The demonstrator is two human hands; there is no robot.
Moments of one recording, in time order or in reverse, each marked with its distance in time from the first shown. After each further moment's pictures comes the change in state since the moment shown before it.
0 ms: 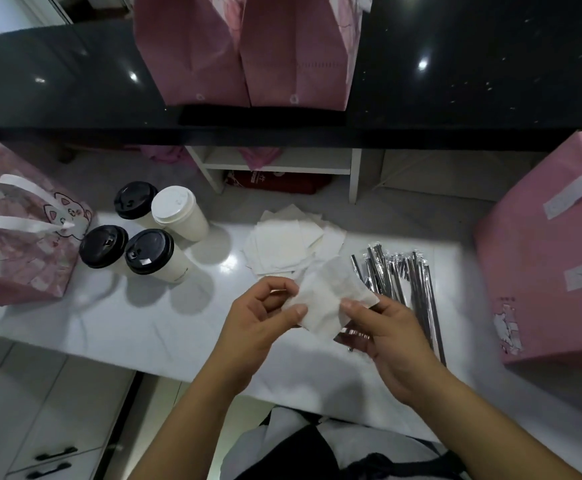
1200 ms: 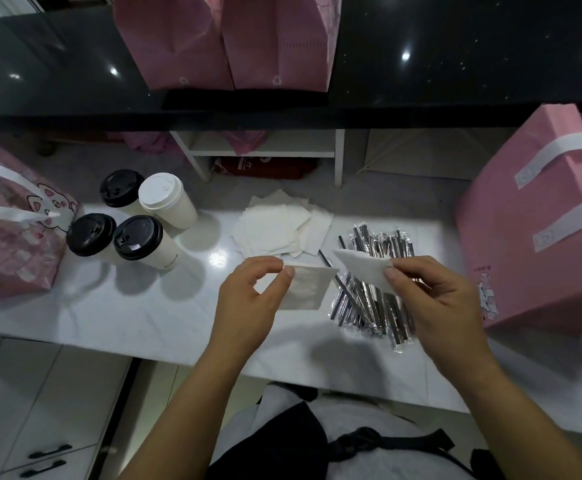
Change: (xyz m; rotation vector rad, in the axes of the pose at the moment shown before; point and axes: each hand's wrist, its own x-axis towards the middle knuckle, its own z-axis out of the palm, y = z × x) left_hand -0.005 -0.007 0.011 0.517 0.262 0.166; right_hand -0.035 -0.019 -0.044 -0.462 0.140 -0.654
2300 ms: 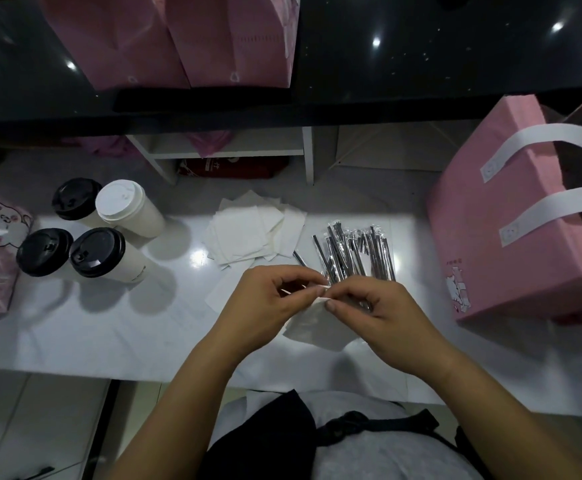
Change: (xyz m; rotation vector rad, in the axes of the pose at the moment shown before) left_hand 0.024 0.015 0.033 -0.007 -0.472 0.151; right_hand 0.009 0.012 0.000 -0.304 -0.415 0.007
